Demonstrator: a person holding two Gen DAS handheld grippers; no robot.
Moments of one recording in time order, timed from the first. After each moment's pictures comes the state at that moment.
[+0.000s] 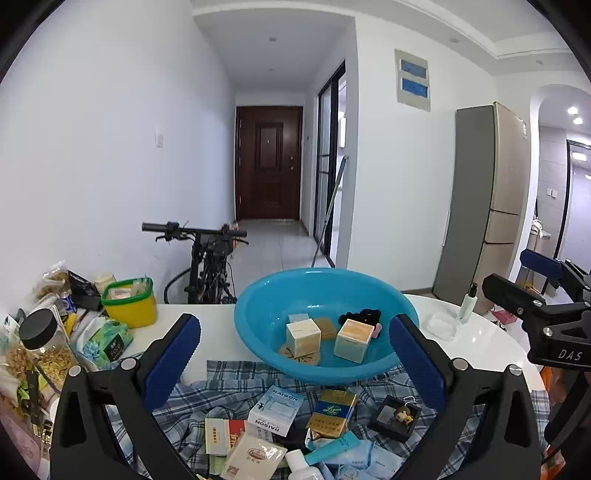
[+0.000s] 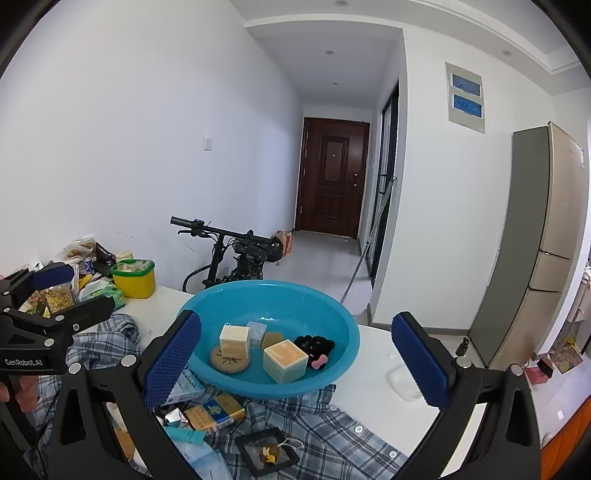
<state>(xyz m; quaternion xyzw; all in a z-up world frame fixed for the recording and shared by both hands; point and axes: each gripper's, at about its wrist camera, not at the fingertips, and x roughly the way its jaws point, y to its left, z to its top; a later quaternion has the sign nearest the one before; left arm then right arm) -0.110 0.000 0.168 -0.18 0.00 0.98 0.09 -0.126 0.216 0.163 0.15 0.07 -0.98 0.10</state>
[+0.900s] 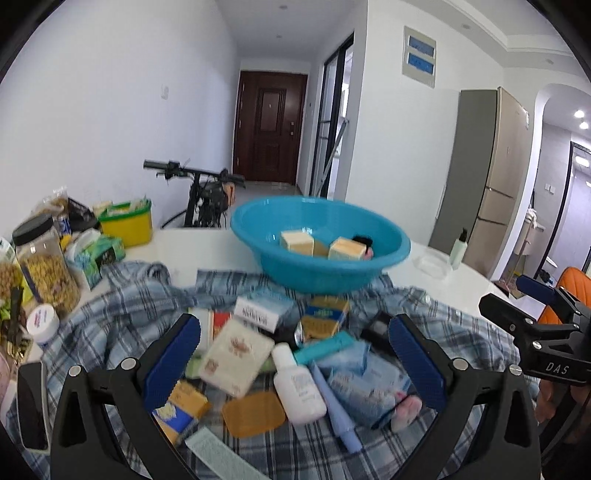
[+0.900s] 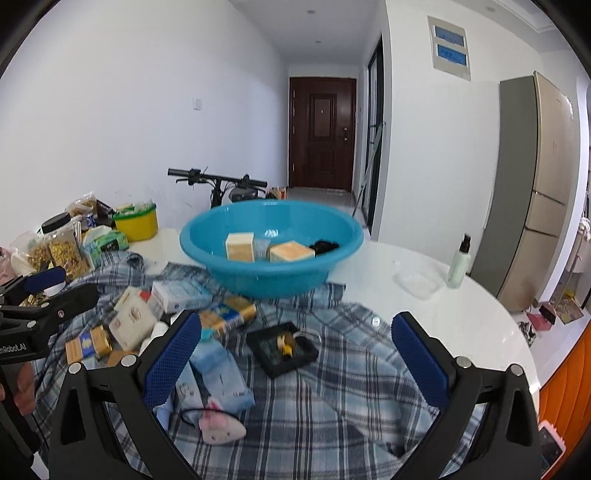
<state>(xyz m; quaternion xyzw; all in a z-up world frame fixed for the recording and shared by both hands) -0.055 -0.010 0.065 -0.26 -0.03 0.96 0.10 -0.071 0.227 0.059 0.24 0.03 -0.97 0.08</state>
